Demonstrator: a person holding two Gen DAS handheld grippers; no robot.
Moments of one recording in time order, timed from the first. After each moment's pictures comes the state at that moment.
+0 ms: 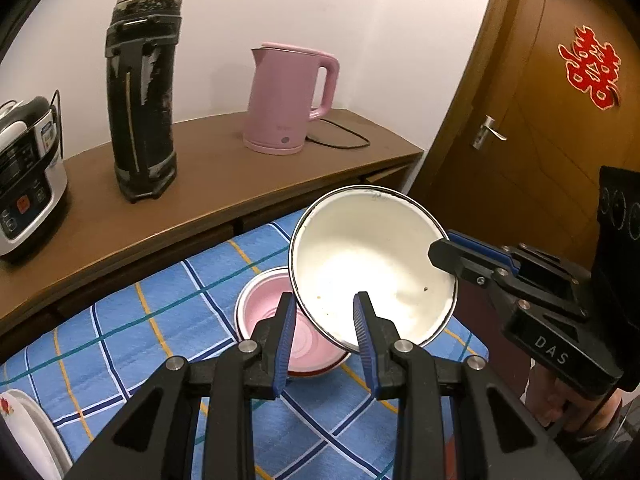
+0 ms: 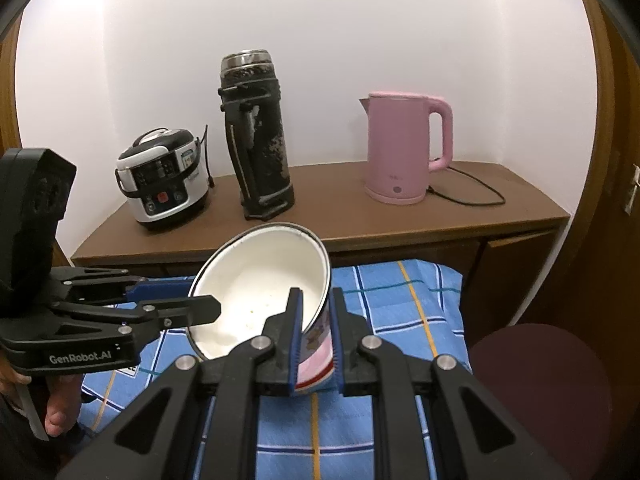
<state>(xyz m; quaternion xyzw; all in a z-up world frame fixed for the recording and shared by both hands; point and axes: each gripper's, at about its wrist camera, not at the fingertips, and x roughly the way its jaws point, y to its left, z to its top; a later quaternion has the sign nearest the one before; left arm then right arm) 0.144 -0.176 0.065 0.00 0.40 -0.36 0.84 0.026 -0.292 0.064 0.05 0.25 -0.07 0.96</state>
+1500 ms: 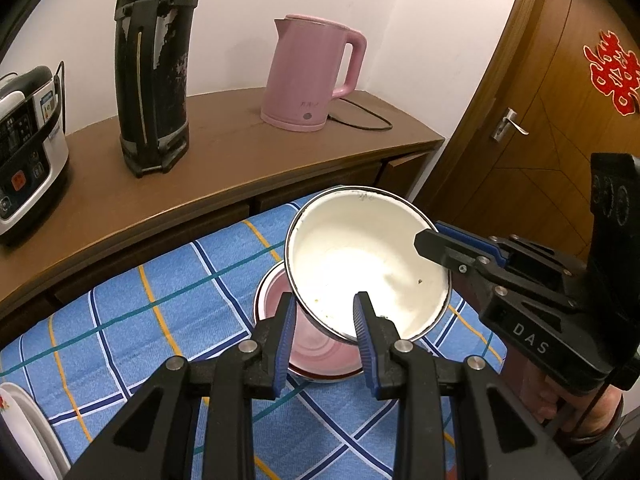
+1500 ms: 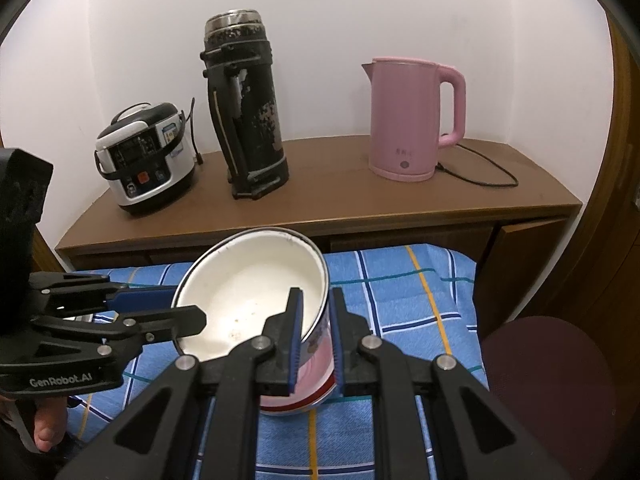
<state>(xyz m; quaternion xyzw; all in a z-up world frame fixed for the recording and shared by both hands) 0.168 -0.181 0.046 0.00 0.44 -0.34 0.83 0.076 -0.303 0.040 0.05 0.30 -0.07 0.95</state>
